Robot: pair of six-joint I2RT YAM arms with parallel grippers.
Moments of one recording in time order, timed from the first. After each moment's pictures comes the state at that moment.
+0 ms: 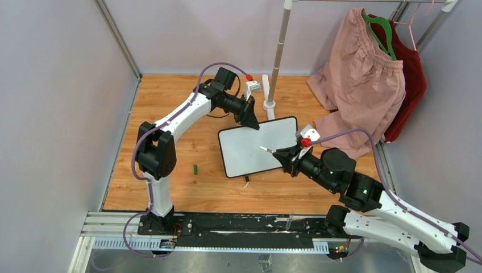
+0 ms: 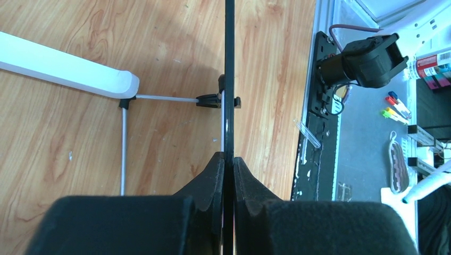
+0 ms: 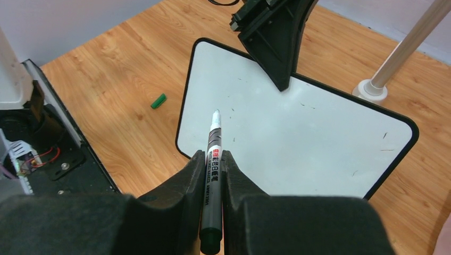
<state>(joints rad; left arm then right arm) -0.50 1.92 1.69 -0.67 0.99 0.18 1.05 0.59 0.76 -0.29 0.20 0.09</state>
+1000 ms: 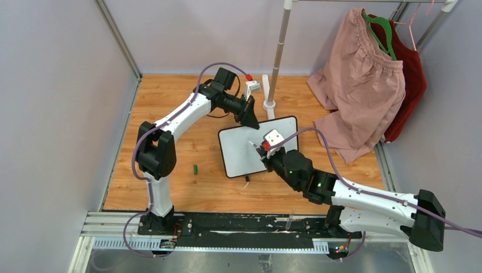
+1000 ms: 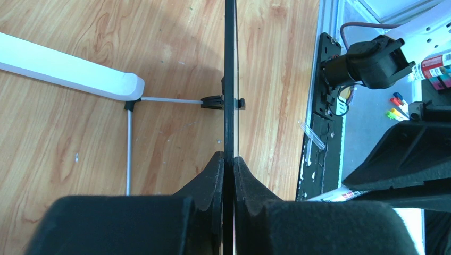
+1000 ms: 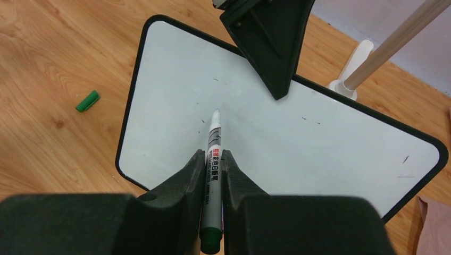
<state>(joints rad) -0.50 1.92 1.68 -0.65 0.98 0.18 1.13 0.95 0.61 0.16 0.46 -0.07</state>
